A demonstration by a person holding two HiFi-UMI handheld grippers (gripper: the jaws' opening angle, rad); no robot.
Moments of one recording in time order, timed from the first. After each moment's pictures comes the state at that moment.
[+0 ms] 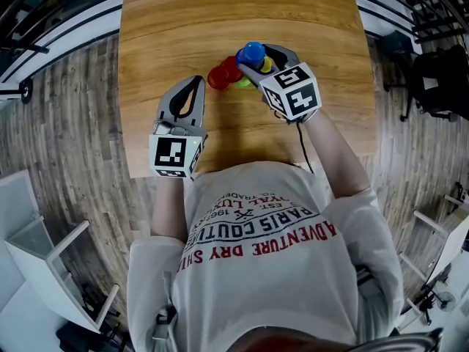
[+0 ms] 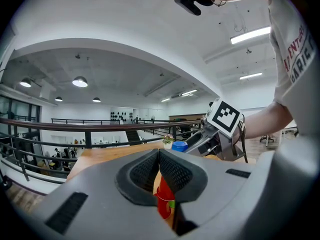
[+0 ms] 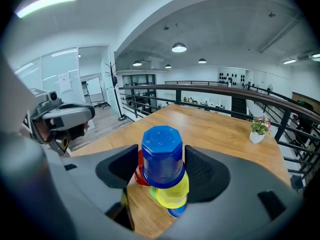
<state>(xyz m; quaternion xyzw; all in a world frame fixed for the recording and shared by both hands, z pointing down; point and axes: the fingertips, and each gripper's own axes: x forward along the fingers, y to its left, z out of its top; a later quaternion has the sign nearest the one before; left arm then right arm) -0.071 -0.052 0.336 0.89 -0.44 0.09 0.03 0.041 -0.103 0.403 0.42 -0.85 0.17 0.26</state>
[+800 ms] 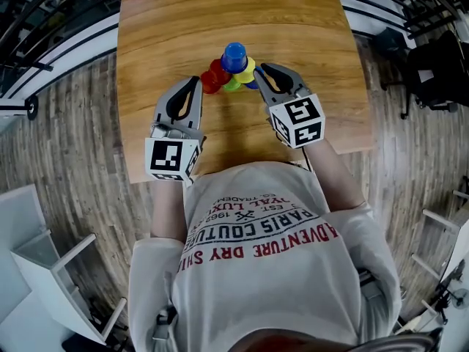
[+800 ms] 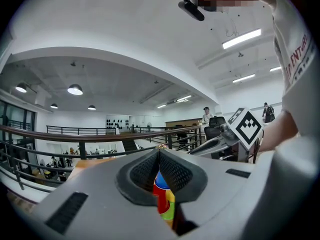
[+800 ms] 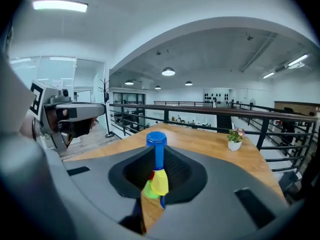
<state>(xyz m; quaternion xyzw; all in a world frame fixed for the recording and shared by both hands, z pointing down) -0.042 -0.030 0.294 0.91 -0.42 0.06 0.00 0.089 -0.044 0.359 0.51 -0.84 0.11 0.16</state>
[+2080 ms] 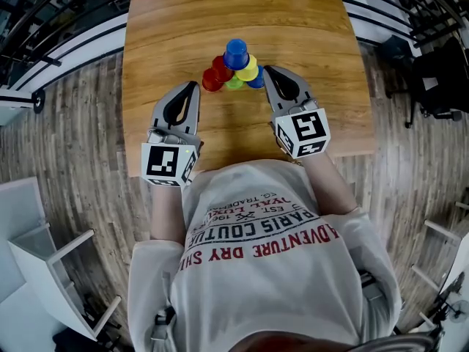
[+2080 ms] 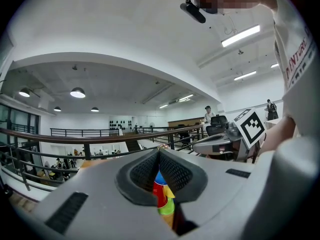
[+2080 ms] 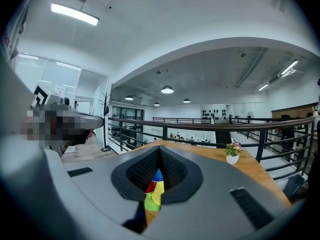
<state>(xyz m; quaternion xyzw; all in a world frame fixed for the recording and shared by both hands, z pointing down) -0.050 -0.001 0.285 0.90 -0.44 0.07 -0.01 0.096 -0.018 0.325 0.53 -0.84 0.04 0.08</state>
